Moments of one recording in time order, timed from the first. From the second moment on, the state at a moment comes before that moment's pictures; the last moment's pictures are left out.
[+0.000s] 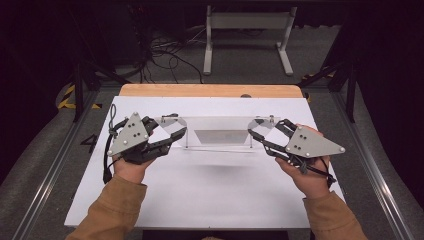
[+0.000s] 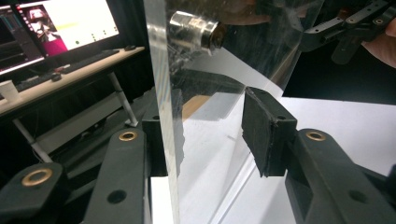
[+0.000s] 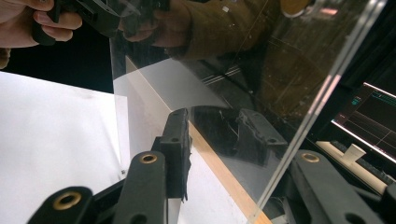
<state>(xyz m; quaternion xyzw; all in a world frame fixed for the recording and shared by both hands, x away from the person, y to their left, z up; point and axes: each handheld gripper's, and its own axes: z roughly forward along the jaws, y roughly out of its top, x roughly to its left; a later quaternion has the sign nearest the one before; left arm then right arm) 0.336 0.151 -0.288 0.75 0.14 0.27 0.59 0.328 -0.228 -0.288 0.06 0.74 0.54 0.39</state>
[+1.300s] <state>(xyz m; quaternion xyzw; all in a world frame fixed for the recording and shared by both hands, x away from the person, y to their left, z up) 0.355 0.149 -0.292 0.72 0.18 0.19 0.64 0.344 -0.240 -0.282 0.15 0.75 0.59 0.27</state>
